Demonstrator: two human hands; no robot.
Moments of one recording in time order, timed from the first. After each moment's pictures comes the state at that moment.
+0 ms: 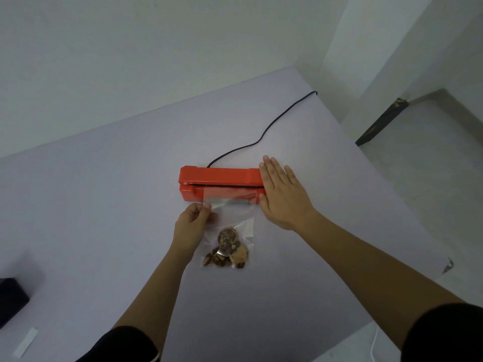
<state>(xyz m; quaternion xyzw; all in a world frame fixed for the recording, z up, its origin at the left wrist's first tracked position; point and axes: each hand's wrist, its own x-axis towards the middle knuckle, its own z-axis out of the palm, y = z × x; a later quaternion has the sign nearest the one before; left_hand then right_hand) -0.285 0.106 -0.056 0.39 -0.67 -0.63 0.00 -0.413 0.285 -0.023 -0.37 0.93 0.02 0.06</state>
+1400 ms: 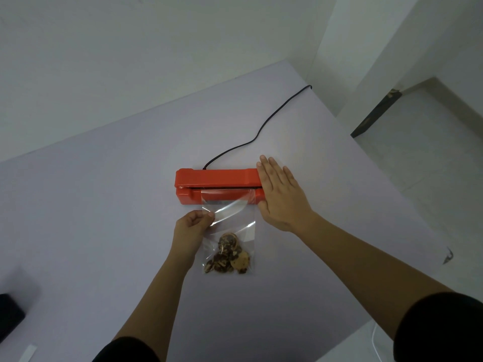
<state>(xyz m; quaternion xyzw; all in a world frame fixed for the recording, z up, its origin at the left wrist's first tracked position) -0.288 0.108 -0.053 0.39 -0.65 -0.65 -0.02 -0.410 0.285 -0.029 -0.35 0.93 -0.03 0.07</state>
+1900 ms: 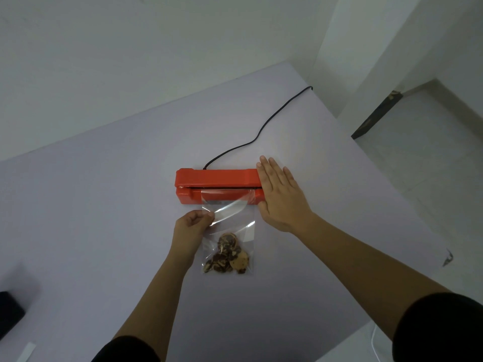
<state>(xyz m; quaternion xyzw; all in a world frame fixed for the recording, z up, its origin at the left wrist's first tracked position) -0.288 0.109 -0.051 0.39 -0.65 -0.65 -0.01 -0.409 0.285 -0.029 -0.35 0.93 -0.04 0.07</state>
